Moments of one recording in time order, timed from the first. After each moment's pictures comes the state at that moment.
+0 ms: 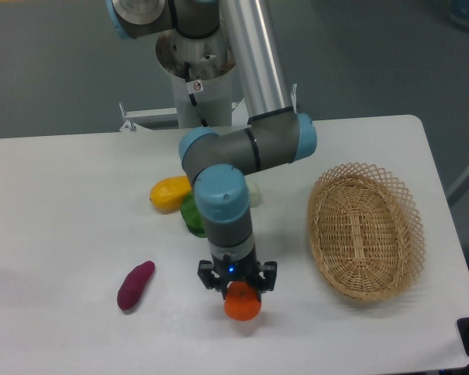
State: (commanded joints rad) arm 2.25 -2.14 -1.62 -0.69 1.61 0.36
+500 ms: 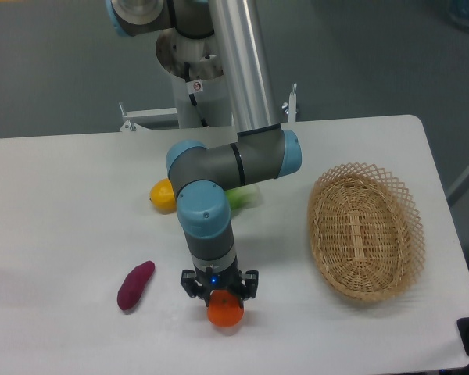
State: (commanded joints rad) arm 2.24 -2.17 -1.61 -0.69 1.61 0.35
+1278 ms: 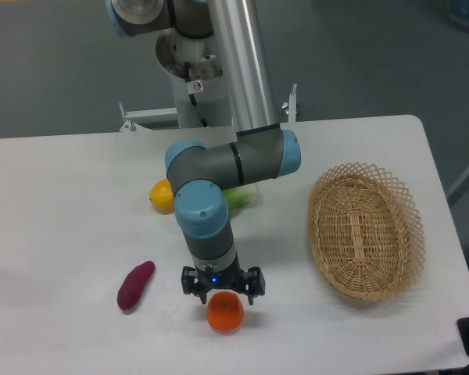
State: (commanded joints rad) arm 2.24 -2.15 -1.61 -0.70 1.64 0.36
